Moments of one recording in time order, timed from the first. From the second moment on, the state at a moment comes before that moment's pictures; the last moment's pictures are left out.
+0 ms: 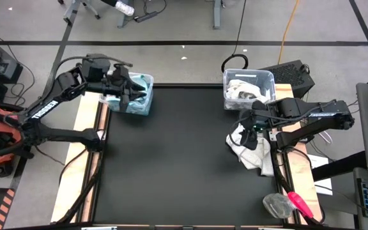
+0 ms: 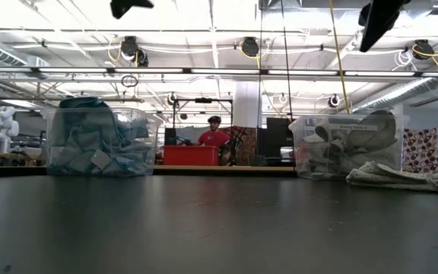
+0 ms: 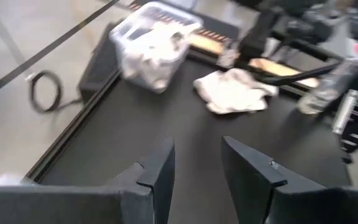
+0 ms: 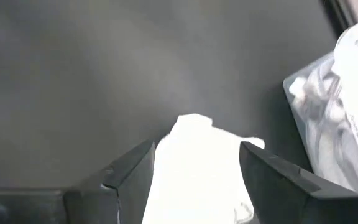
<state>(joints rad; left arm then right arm) 0.57 1.06 1.41 -0.87 0.37 -0.02 0.10 1.17 1.33 -1.34 0.21 0.45</state>
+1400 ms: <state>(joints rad) 0.13 1.19 1.41 -0.77 0.33 -0.02 0.45 1.16 0.82 -1.26 0.10 1.08</state>
